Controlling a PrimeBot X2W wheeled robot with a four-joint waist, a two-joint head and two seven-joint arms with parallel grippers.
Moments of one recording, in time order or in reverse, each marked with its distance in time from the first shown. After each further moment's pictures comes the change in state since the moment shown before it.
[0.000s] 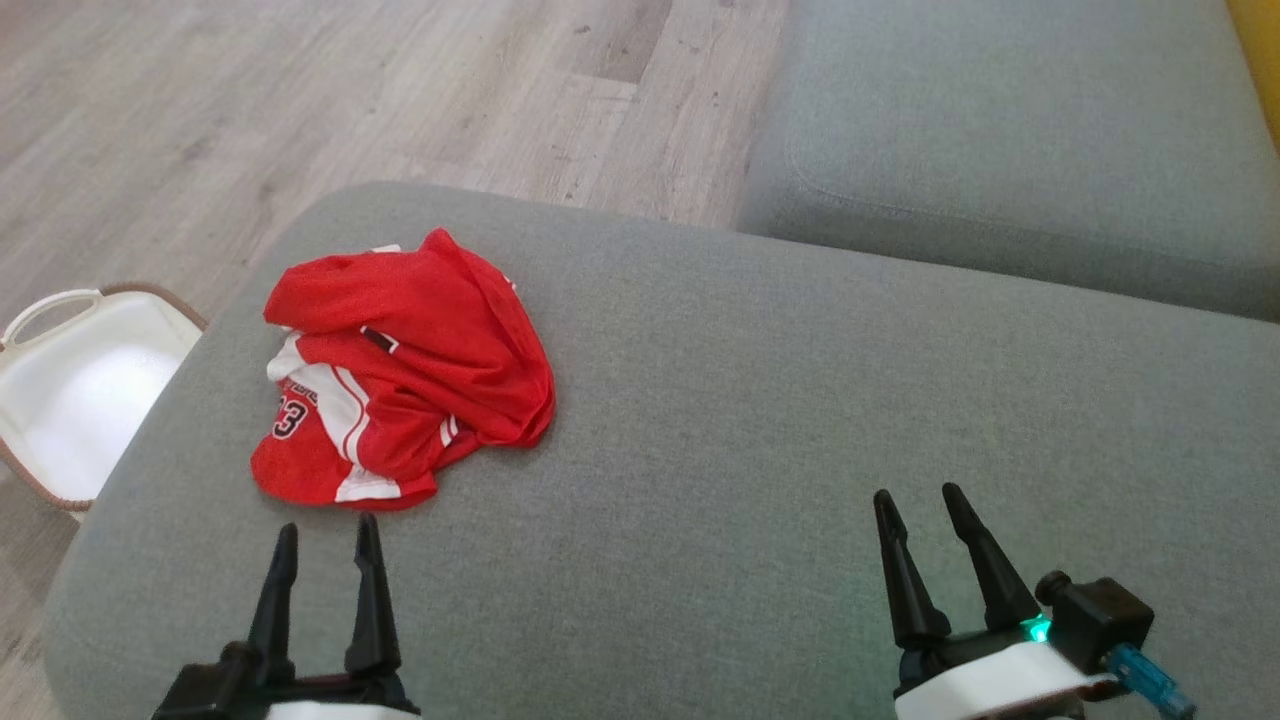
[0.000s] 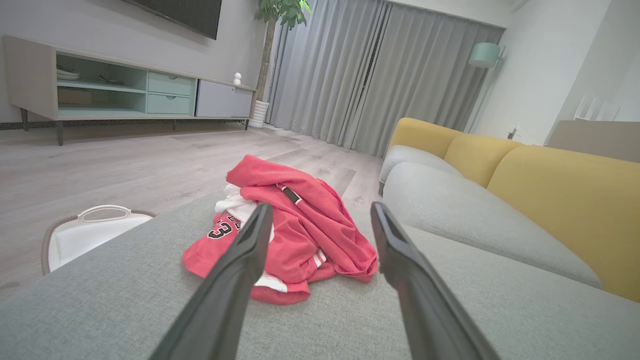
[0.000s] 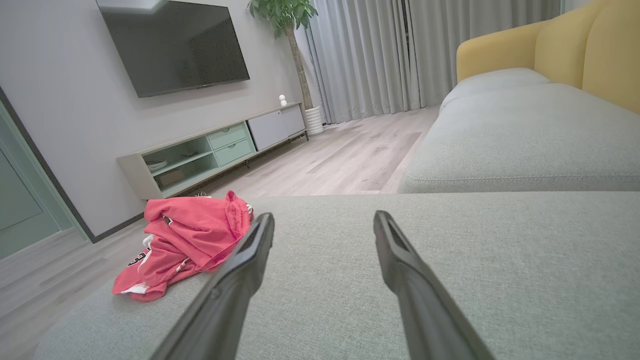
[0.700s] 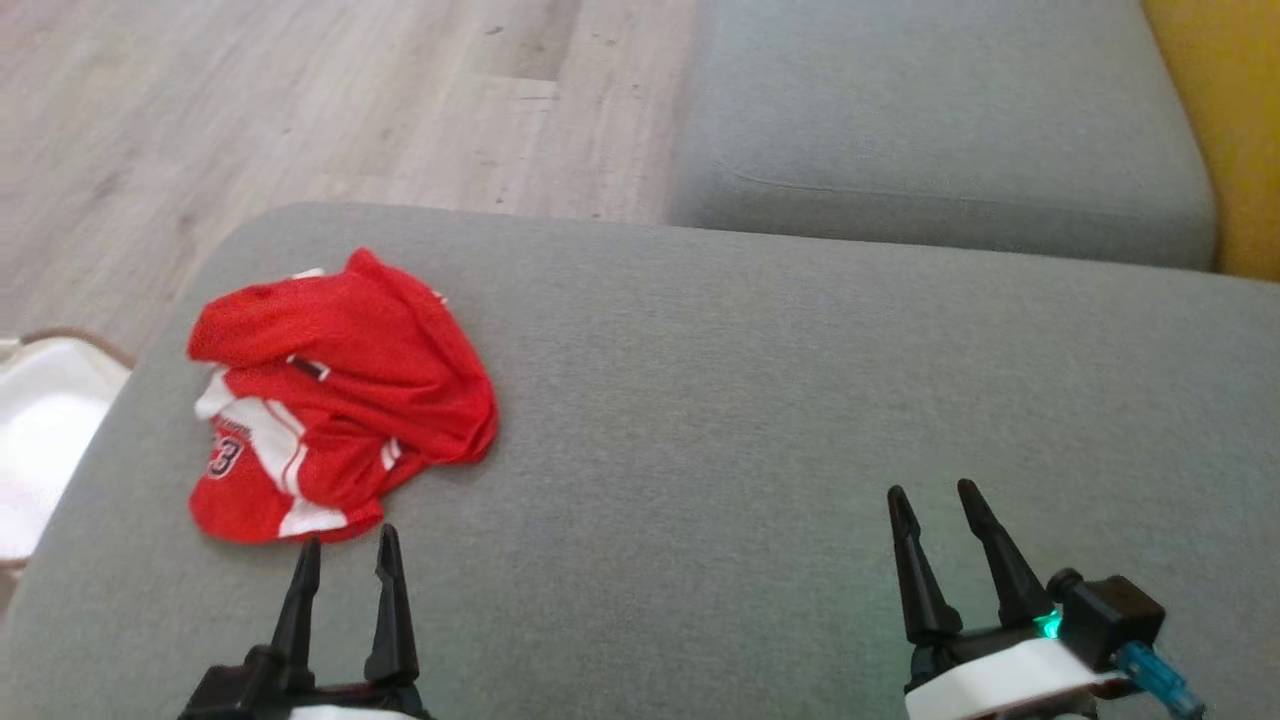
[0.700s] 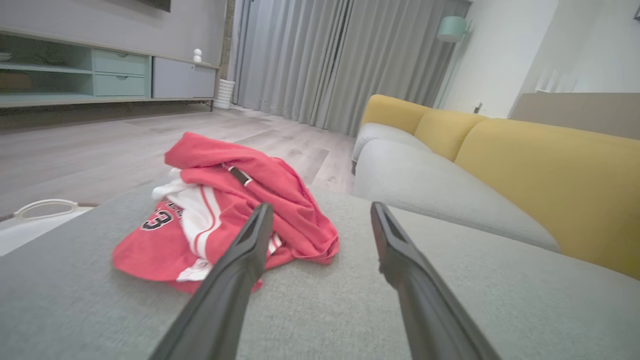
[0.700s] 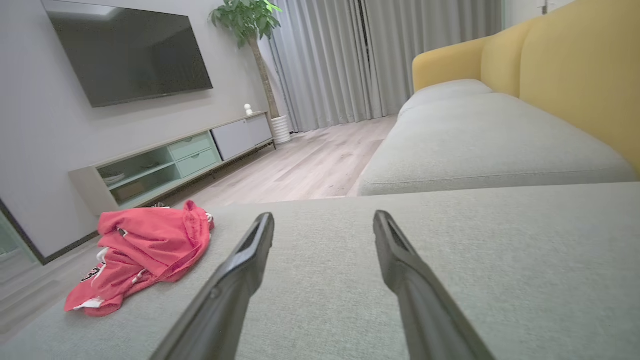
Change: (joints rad) left arm -0.009 0.000 -0.031 0.043 -0.010 0.007 0.000; right arm 0.000 0.000 -0.030 -0.001 -0.031 0.000 0.000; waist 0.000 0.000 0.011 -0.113
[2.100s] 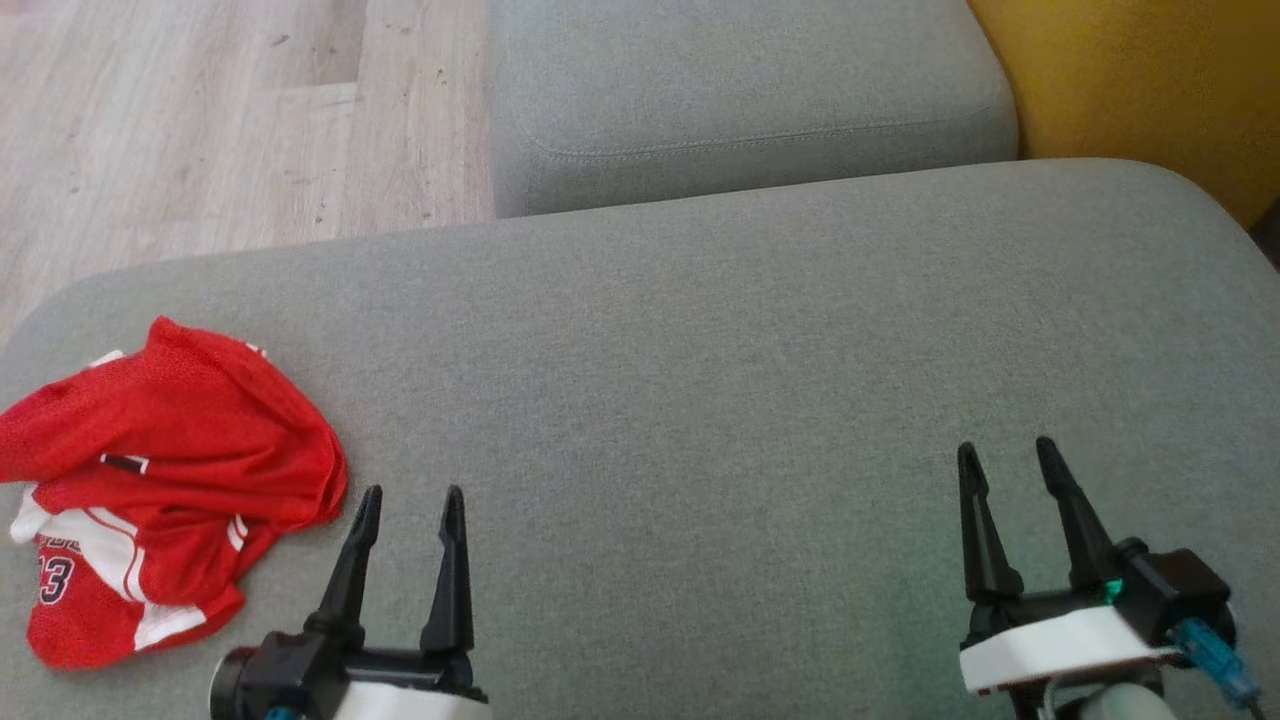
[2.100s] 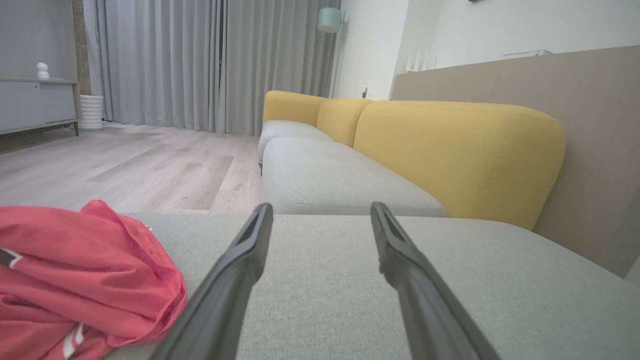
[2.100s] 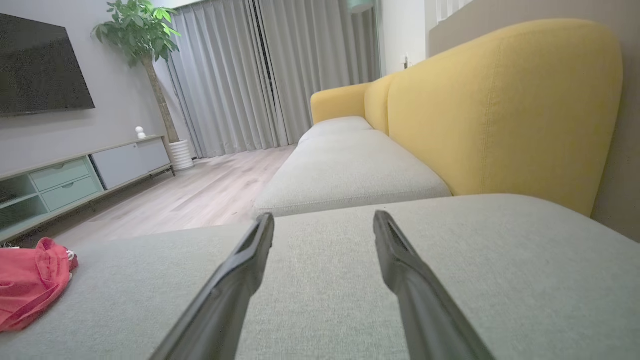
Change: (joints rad) left arm -0.033 0.008 -0.114 -0.101 0.058 0.043 0.003; right arm -0.025 0.001 -0.132 -0.055 -0.117 0.000 0.000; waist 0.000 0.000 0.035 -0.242
